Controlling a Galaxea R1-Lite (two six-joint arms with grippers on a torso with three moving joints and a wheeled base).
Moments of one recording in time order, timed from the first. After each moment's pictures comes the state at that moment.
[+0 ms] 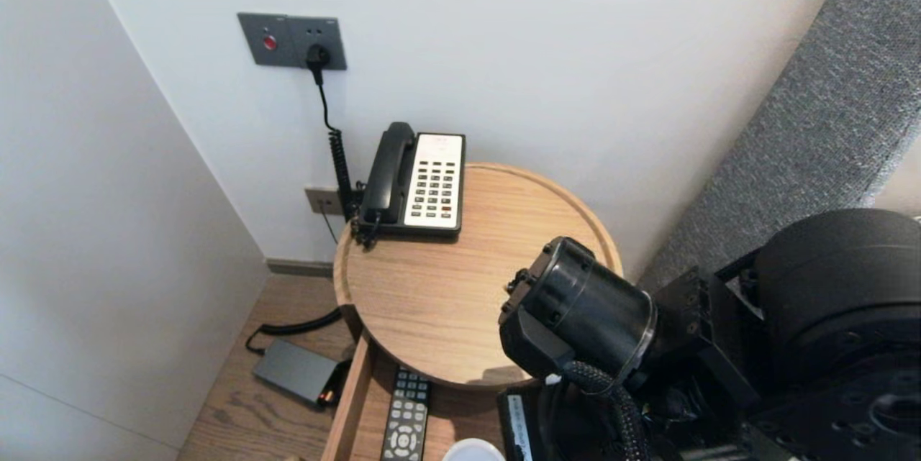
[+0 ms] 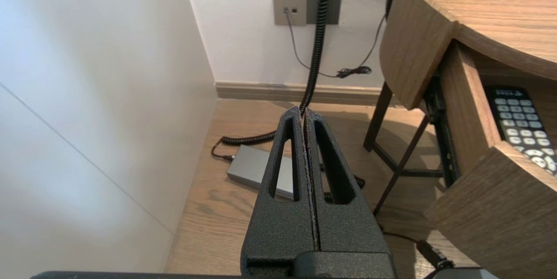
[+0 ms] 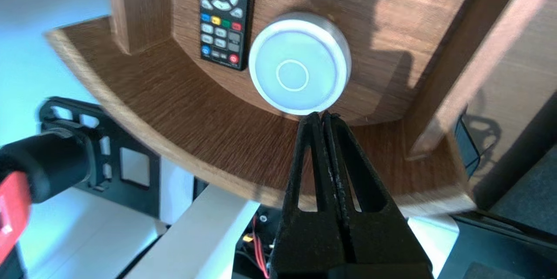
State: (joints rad) left arm 0.00 0.00 0.00 -0.04 0.00 0.05; right arm 1.04 1.76 -1.34 0.63 -0.09 0.84
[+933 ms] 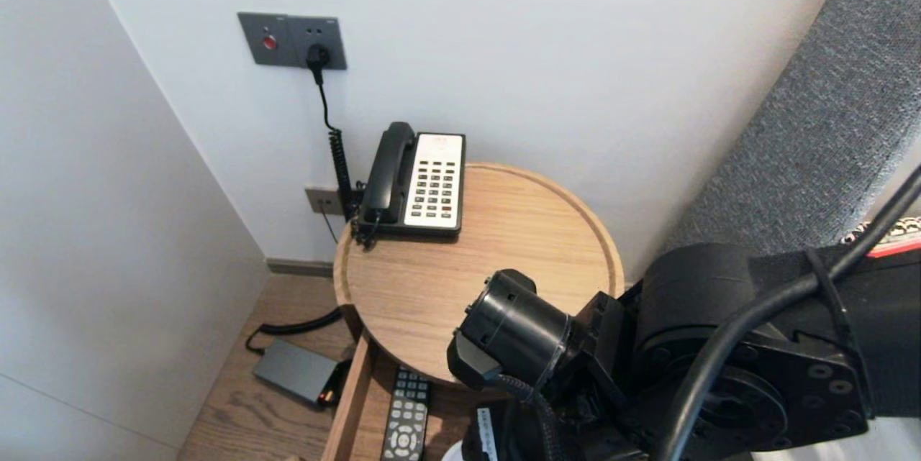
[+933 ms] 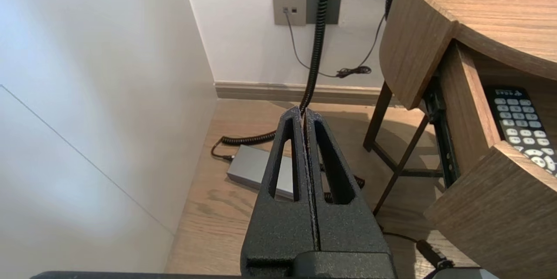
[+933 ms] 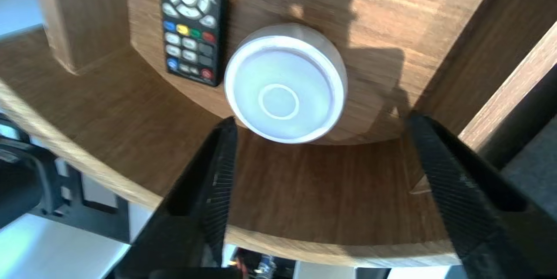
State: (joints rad) left arm 0.00 0.00 0.00 -0.04 0.00 0.05; right arm 1.04 1.87 -1.36 0.62 -0.10 0.82
